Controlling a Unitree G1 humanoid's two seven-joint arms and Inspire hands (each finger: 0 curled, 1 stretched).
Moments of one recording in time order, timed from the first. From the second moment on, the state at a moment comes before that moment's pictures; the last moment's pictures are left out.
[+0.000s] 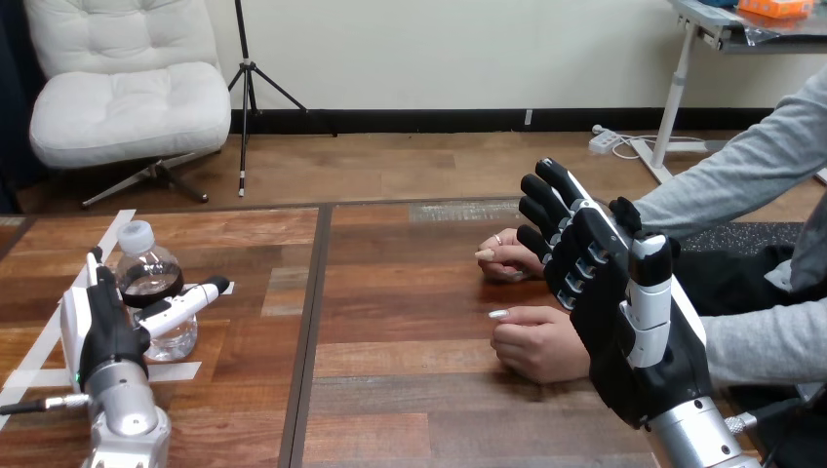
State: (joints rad) left arm -0.52 0.31 0.16 1.18 0.14 -0.27 0.35; right arm 0.16 -0.12 0.00 -0.17 0.30 -0.17 0.39
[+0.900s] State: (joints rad) left arm -0.58 0.32 0.12 1.24 0.17 -0.19 0.43; right arm 0.17 -0.12 0.00 -0.17 0.31 -0.17 0.39
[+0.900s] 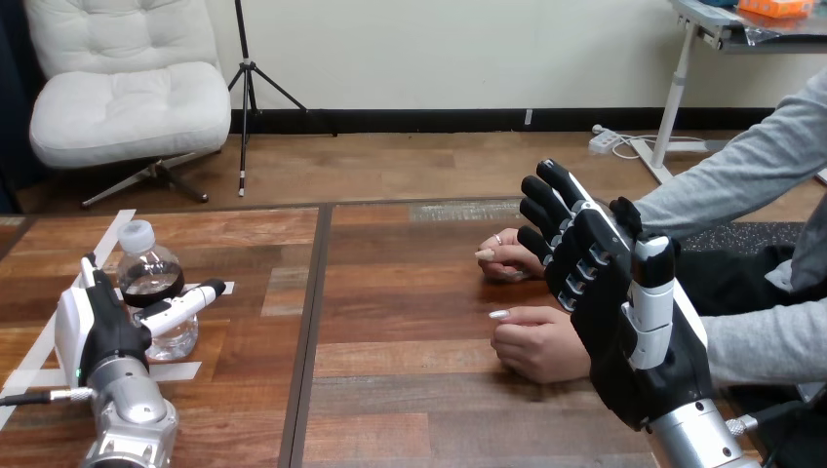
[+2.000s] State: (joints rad) left arm -0.64 0.32 0.12 1.25 0.15 -0.07 0.45; right arm 0.17 -0.12 0.00 -0.18 0.31 -0.17 0.39
